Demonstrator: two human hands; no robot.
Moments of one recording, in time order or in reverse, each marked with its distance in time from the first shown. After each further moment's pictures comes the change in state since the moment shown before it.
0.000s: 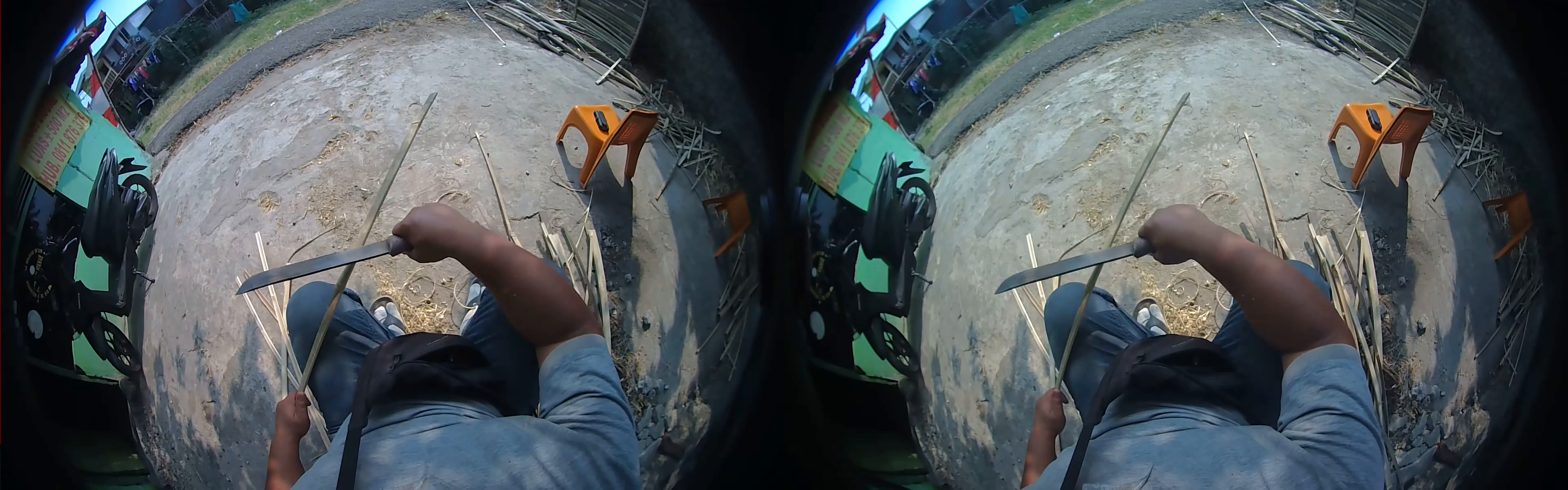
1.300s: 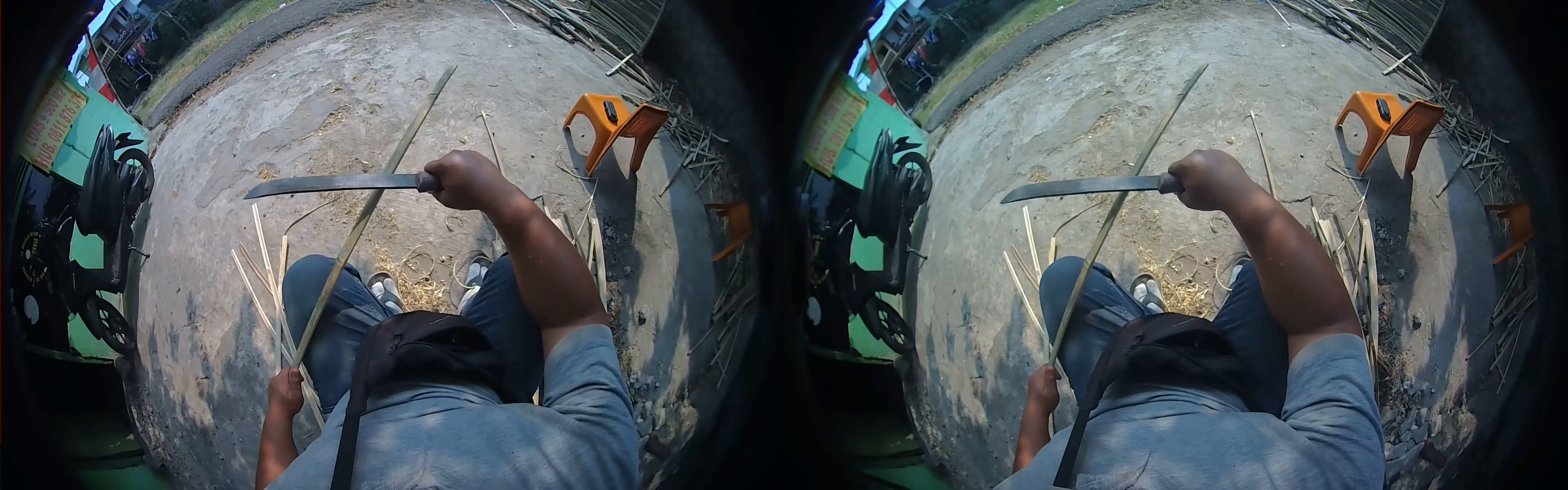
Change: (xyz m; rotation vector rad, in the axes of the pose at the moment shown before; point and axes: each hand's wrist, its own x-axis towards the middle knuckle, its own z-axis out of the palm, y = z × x) left_hand 0.005 0.001 0.001 0.038 0.029 0.014; right_hand -0.007 0.047 -0.011 0.005 0.285 0.087
